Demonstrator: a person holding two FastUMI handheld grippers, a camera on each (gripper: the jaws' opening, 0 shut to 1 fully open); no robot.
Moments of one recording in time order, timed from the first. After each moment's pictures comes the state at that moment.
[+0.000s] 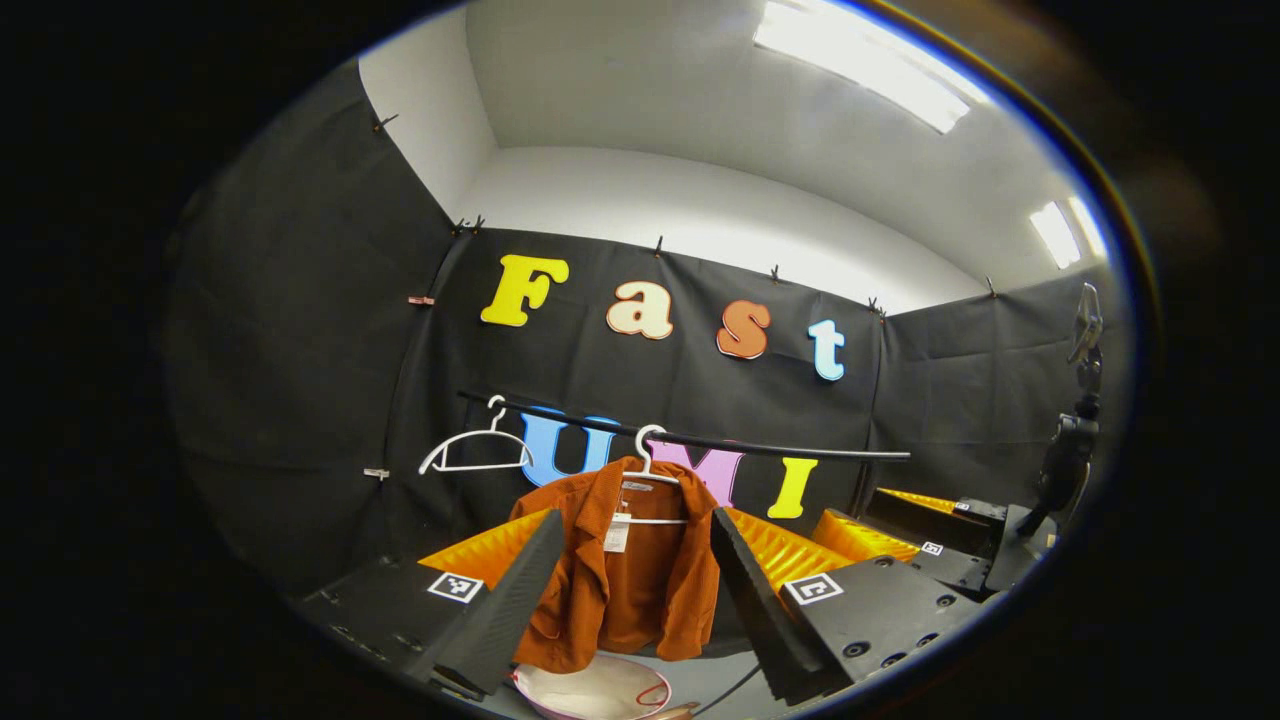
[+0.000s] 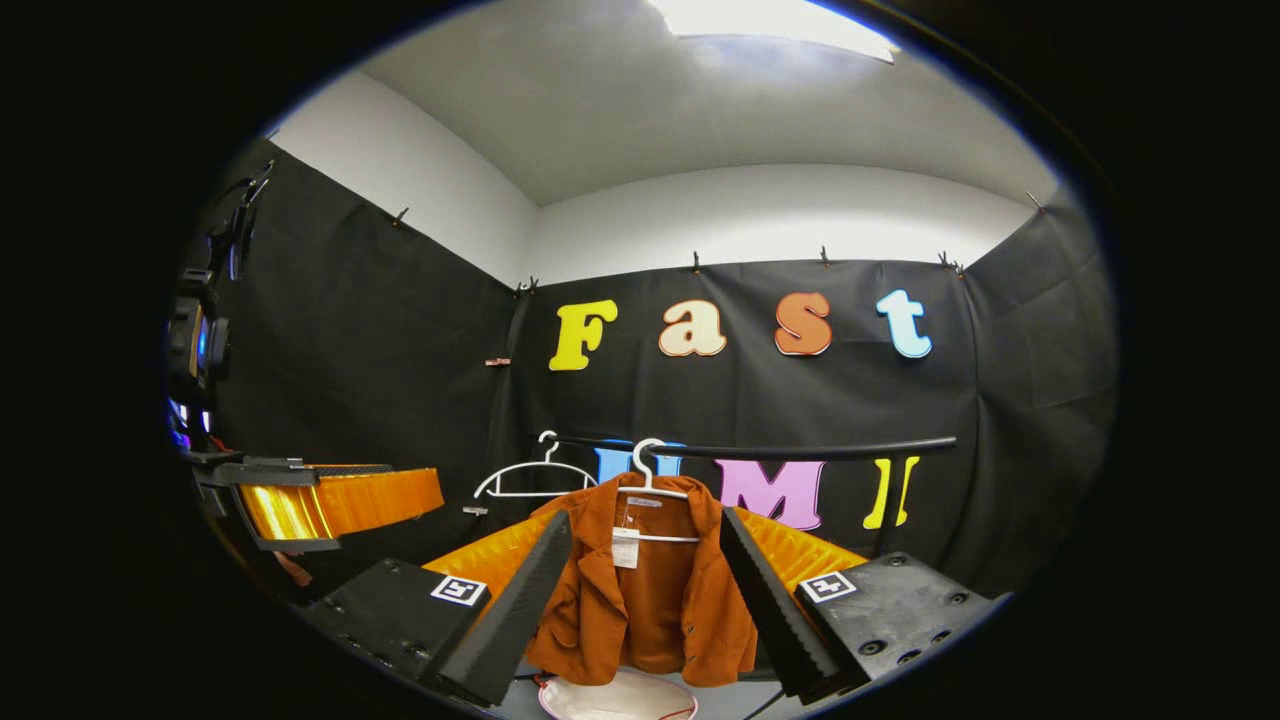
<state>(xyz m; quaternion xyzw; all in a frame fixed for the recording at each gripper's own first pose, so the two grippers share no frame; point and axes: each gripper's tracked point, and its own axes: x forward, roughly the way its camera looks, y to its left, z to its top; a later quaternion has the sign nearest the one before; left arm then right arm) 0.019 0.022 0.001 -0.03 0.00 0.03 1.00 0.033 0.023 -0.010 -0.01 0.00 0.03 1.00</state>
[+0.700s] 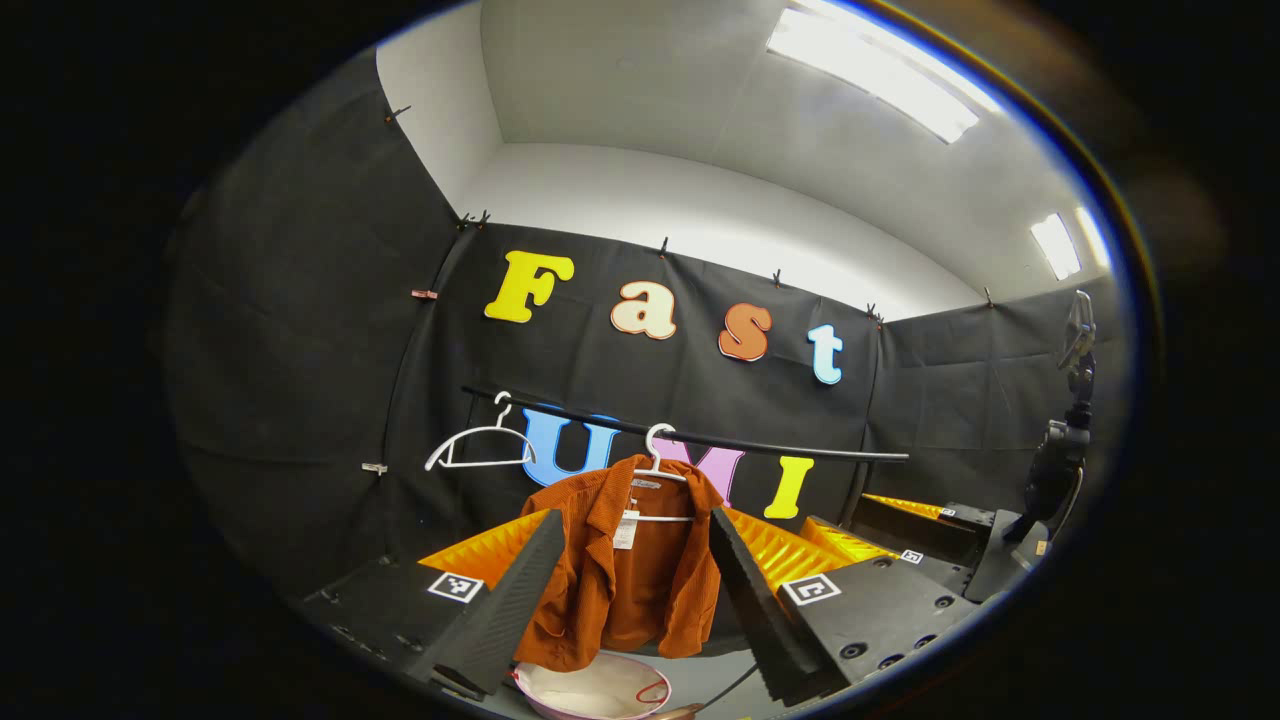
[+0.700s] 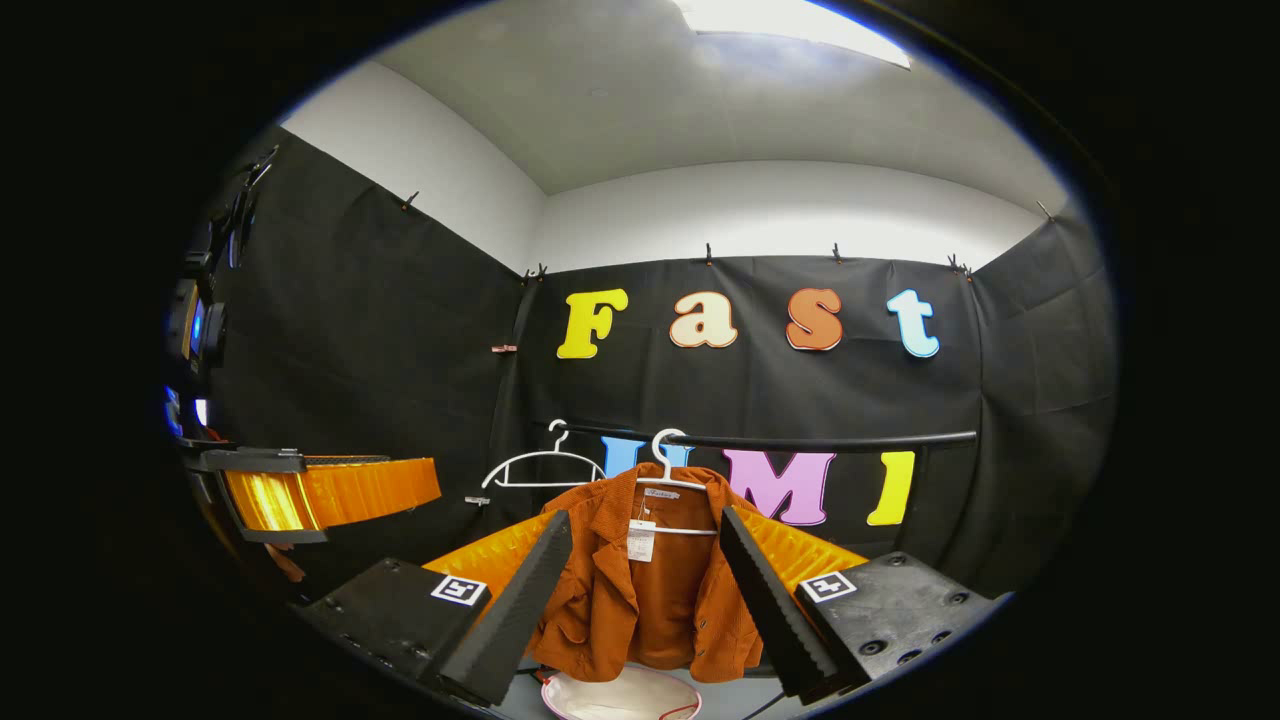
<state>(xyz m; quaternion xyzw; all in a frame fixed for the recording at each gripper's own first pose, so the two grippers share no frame) 0.007 0.048 0.002 -0.03 0.00 0.01 1.00 0.034 0.056 -0.019 -0.02 0.02 0.02 1.00</state>
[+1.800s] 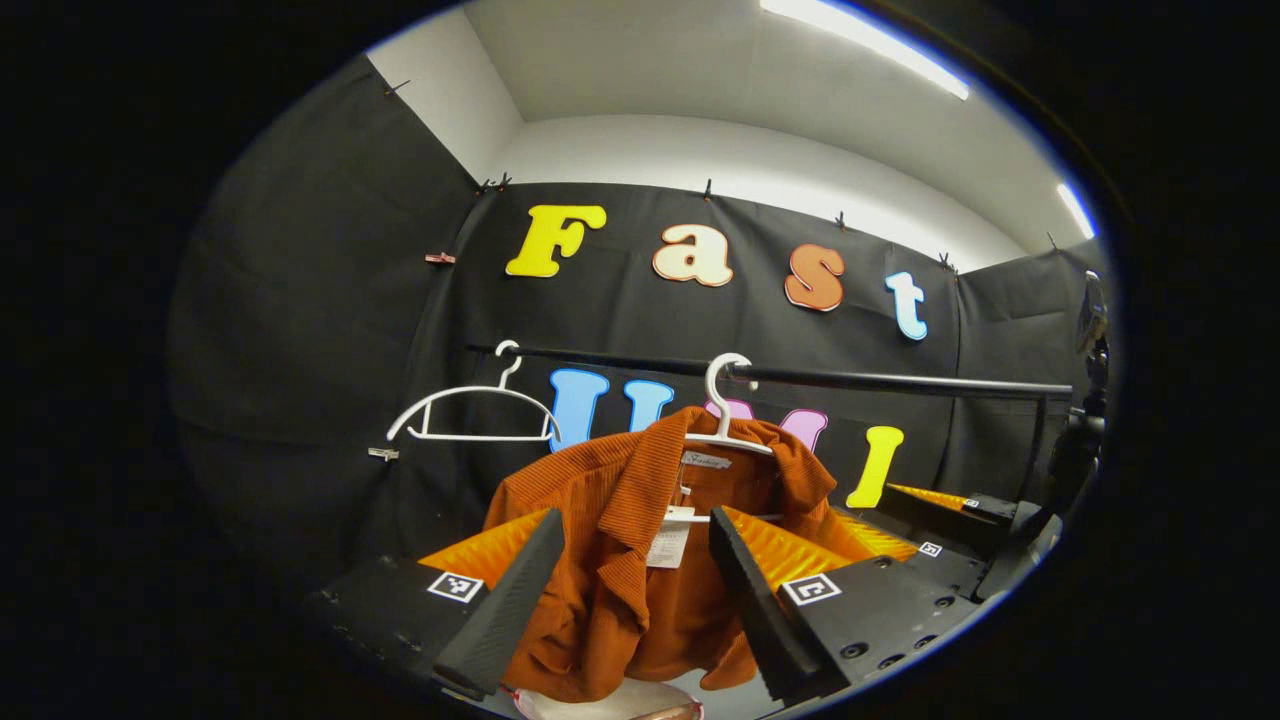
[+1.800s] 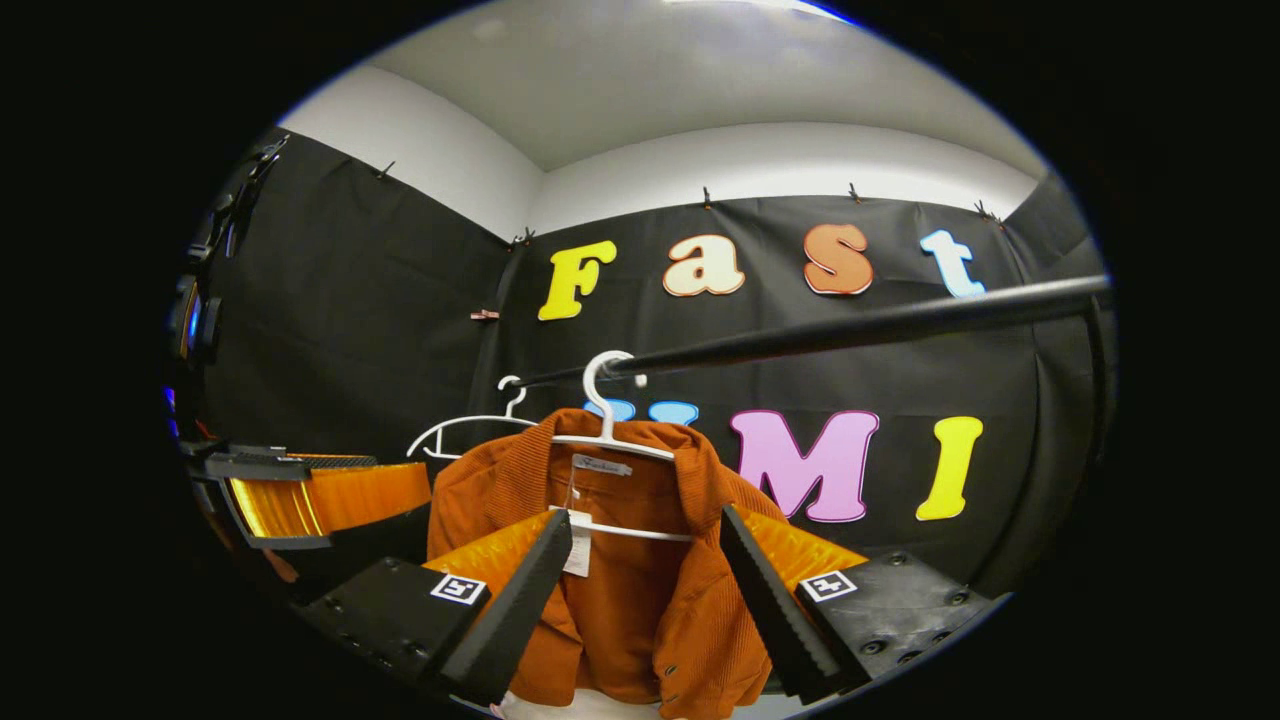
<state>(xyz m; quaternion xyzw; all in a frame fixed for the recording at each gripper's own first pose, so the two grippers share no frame) 0.230 0.077 -0.125 -0.01 0.02 0.11 0.99 0.233 -0.034 -0.158 0.00 0.03 0.06 1.00</state>
